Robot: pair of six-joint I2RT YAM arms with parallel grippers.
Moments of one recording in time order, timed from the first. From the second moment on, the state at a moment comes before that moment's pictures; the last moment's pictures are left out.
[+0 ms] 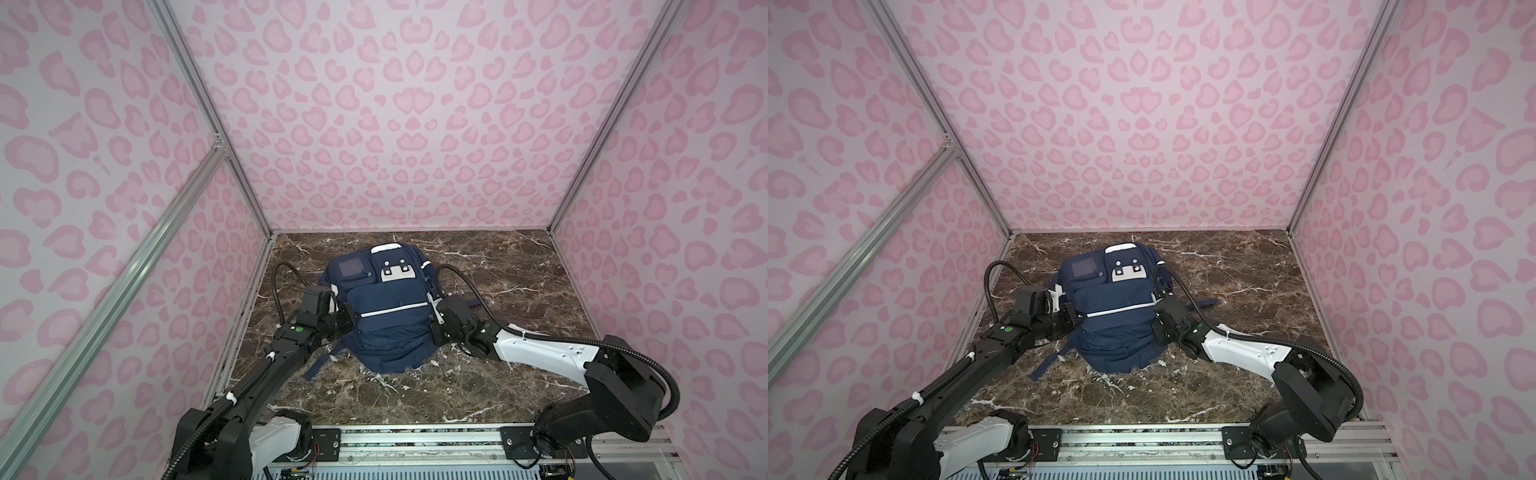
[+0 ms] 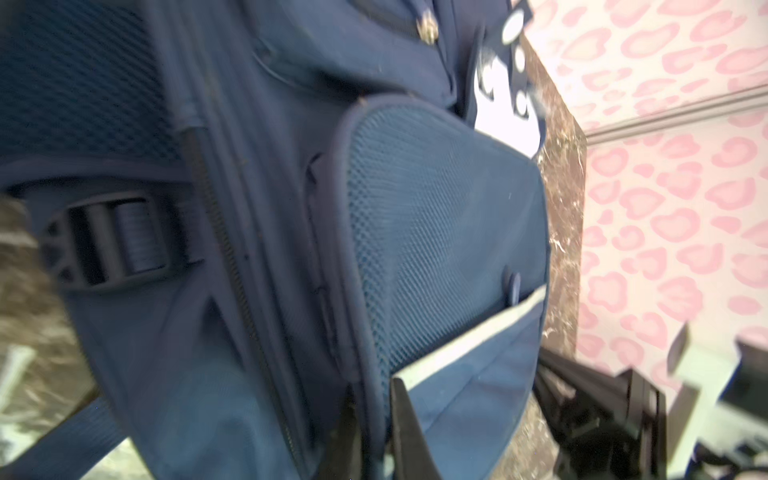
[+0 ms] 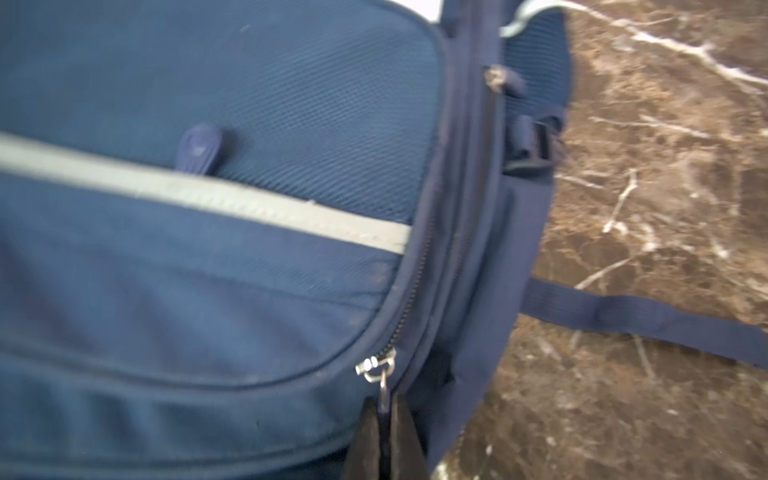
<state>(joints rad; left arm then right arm) -0.25 1.15 0.68 -0.32 0.31 -0.75 0.82 1.48 0.80 -0.17 0.19 0.30</state>
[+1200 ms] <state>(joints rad) -0.40 1.06 0.52 -0.12 0.22 -0.96 1.02 1.52 0.85 -0.12 0.20 0.35</state>
